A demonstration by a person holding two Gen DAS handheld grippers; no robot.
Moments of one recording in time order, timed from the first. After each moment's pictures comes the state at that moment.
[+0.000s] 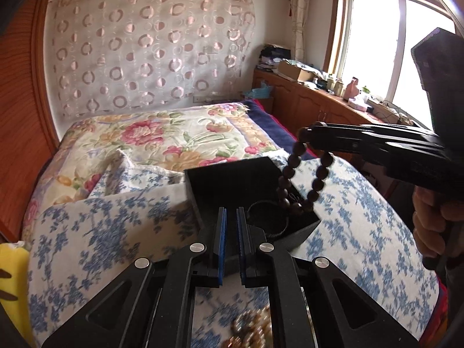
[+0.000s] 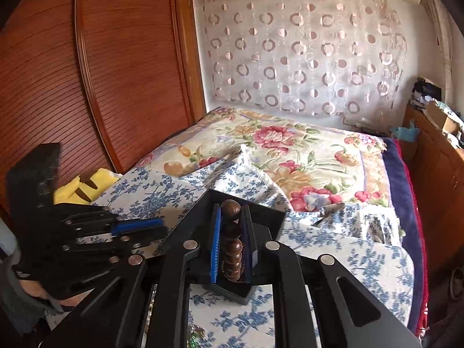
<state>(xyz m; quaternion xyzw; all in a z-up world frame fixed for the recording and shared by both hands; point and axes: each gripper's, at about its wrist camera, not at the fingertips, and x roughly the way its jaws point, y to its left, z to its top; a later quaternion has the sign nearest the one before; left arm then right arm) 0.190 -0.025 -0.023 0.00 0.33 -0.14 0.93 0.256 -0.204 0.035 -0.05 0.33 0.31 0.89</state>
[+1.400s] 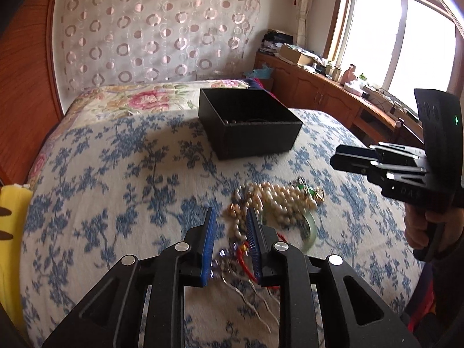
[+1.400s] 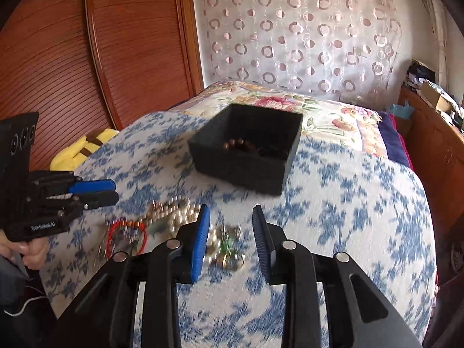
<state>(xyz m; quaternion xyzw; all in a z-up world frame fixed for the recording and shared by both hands) 0.074 0.006 -0.065 -0.02 0.37 -0.15 0.92 0.132 -0.224 -0.040 -0.06 0.35 0.28 0.89</state>
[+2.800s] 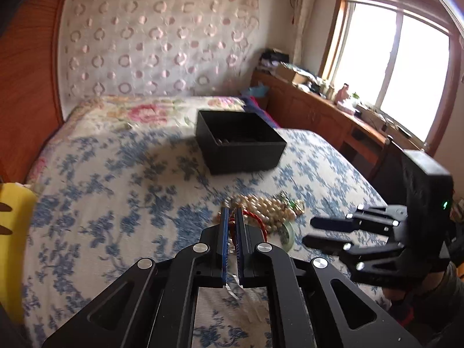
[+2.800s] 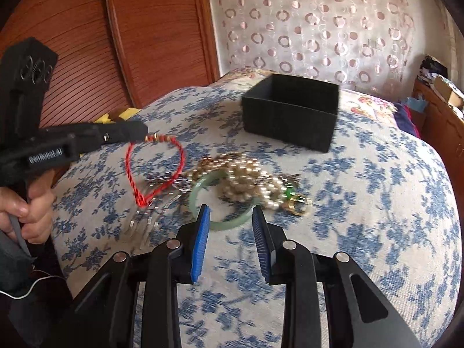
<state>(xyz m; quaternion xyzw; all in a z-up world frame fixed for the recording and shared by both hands) 0.050 0.016 -0.041 -0.04 0.32 -0.15 0.93 0.080 -0.182 -0.066 -0.07 0.38 0.33 0.86</state>
